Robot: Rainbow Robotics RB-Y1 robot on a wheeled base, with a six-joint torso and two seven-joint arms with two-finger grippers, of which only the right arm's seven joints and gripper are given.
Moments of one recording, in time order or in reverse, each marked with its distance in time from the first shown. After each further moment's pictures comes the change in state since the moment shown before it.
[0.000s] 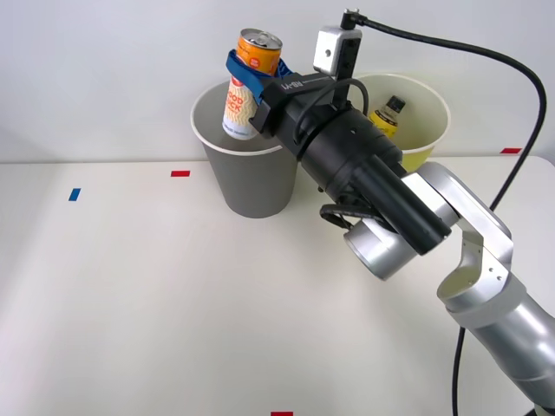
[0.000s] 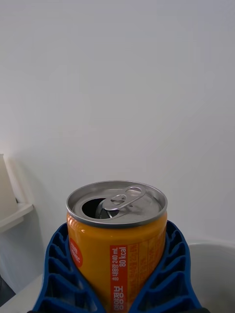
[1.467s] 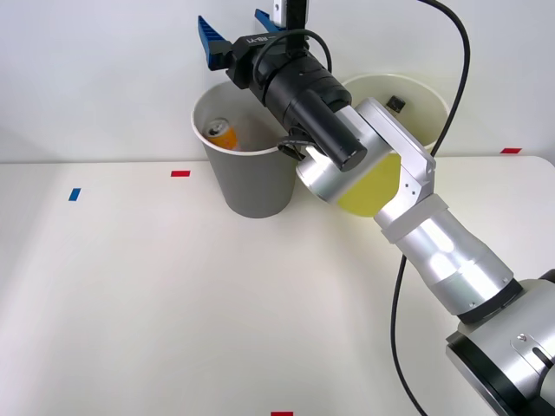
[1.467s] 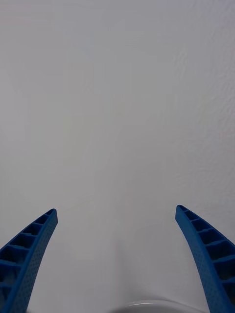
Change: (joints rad) arm -0.322 0.184 -0.087 0.545 0.172 -0.078 0.000
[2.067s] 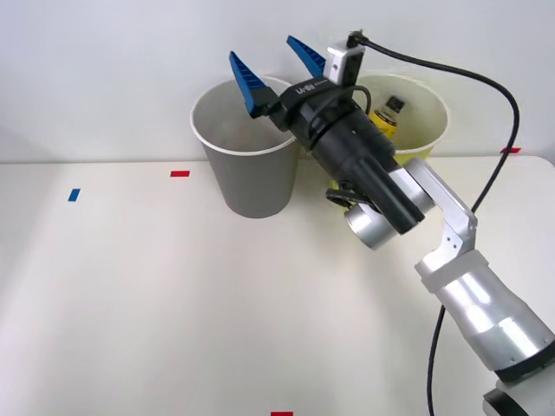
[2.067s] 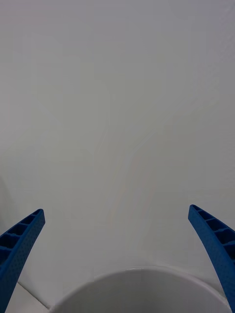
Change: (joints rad) arm 0.253 -0.069 -0.063 -0.096 0.017 -0.361 0.014
